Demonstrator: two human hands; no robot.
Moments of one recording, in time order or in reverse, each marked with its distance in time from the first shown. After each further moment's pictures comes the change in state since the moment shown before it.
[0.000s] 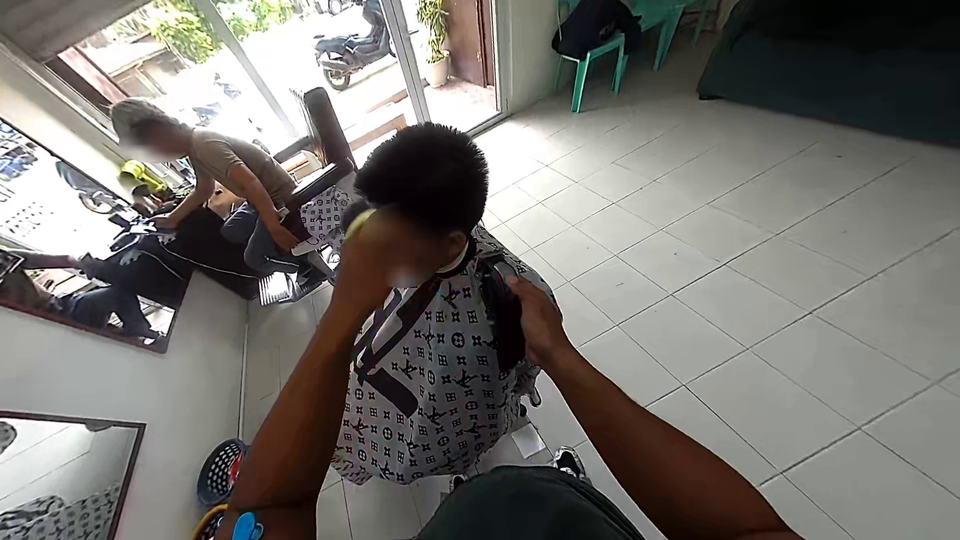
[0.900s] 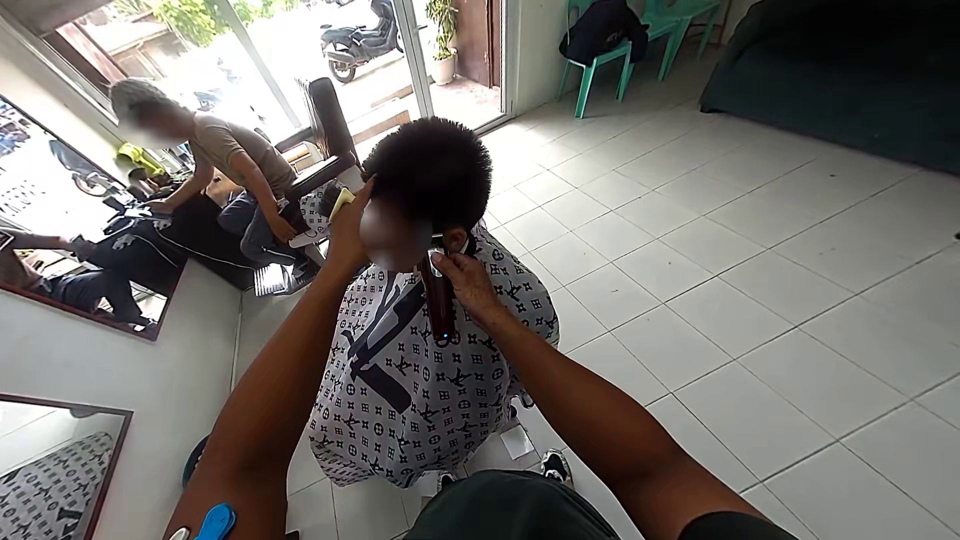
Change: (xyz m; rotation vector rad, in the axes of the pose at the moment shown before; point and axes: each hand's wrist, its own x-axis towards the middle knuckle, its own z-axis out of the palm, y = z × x) left_hand 0.042 -0.061 0.000 0.099 -0.045 -0.280; right_hand 0.069 0.017 0.062 -0.174 -0.180 -0.057
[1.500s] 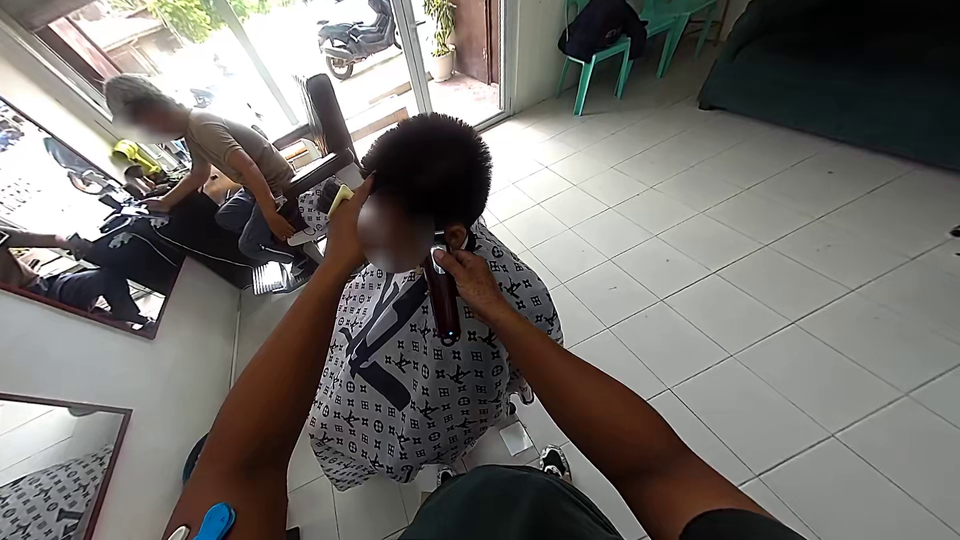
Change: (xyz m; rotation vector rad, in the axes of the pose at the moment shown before) left_hand 0.000 0.002 -0.002 -0.001 -0.015 -0.030; right_hand -0.002 -0.004 -0.005 0.035 -0.016 0.018
